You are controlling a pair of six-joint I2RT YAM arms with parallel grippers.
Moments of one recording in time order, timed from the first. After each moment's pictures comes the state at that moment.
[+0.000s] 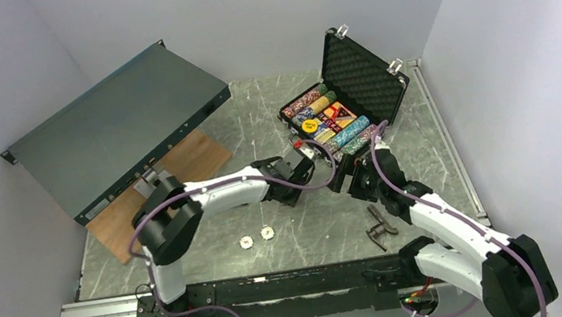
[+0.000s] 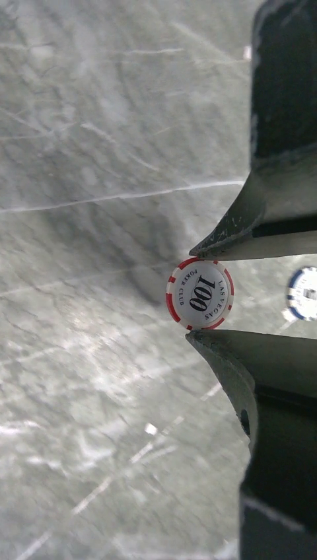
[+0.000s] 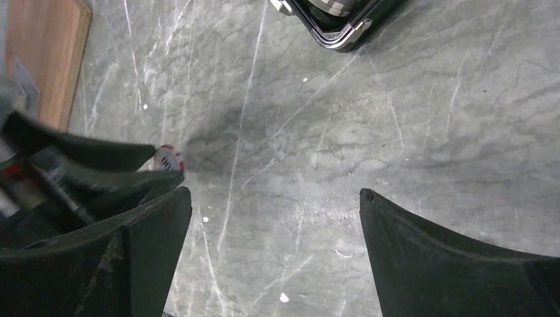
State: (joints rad) left arm -0.98 1.89 1.28 -0.49 -0.25 -0.33; right arm 0.41 0.93 0.43 -0.18 -0.04 0.75
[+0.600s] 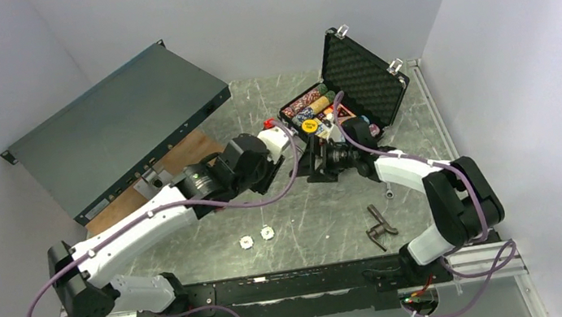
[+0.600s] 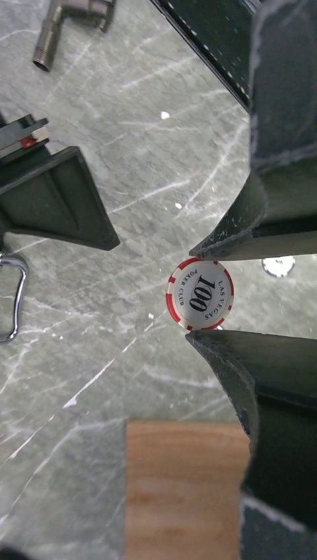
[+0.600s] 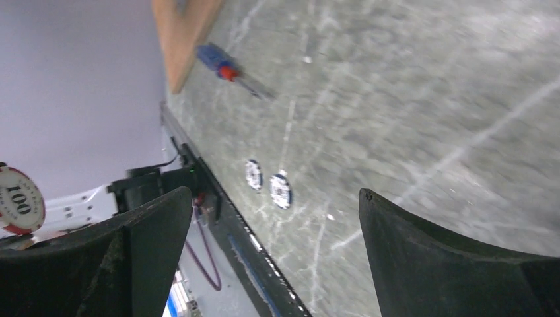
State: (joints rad) left arm -0.98 1.31 1.22 -0.59 -0.26 -0.08; right arm 0.36 1.49 0.70 0.10 -0.70 0.71
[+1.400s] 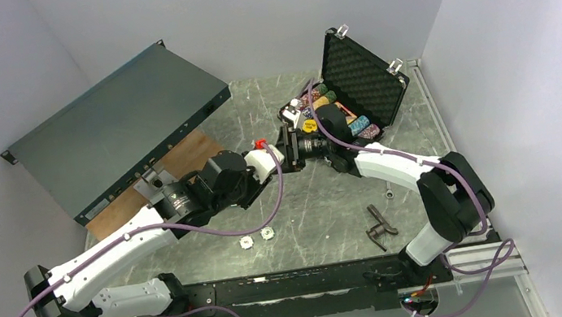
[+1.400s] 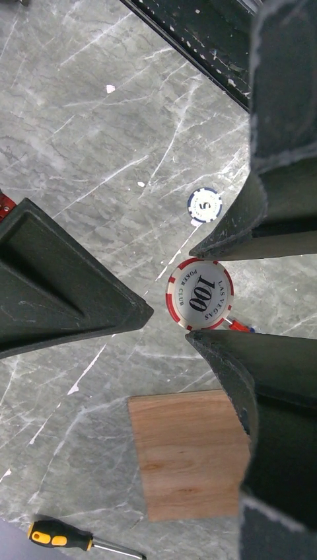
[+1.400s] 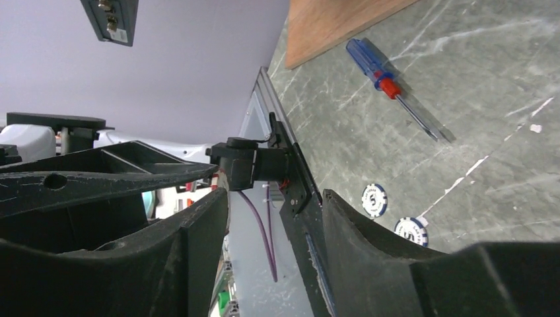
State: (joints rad) left arm -0.98 1.11 1.08 -0.59 -0.21 0.14; right arm 0.56 1.55 0.92 0.29 -0.85 0.90
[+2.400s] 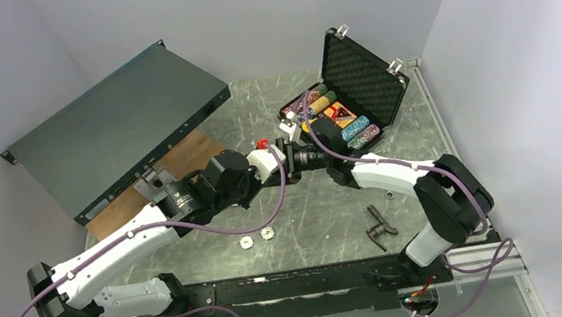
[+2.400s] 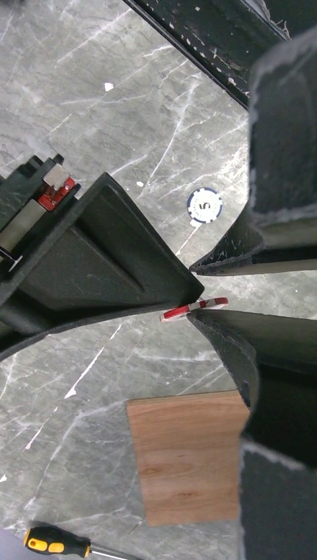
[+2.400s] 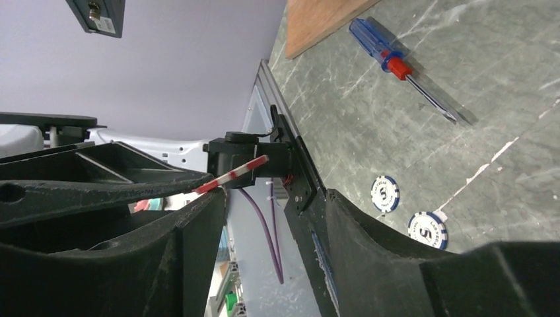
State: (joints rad) left arm -0.97 1.13 1.08 -0.59 -0.21 0.14; right arm 0.65 1.56 0.84 0.39 -0.78 0.97
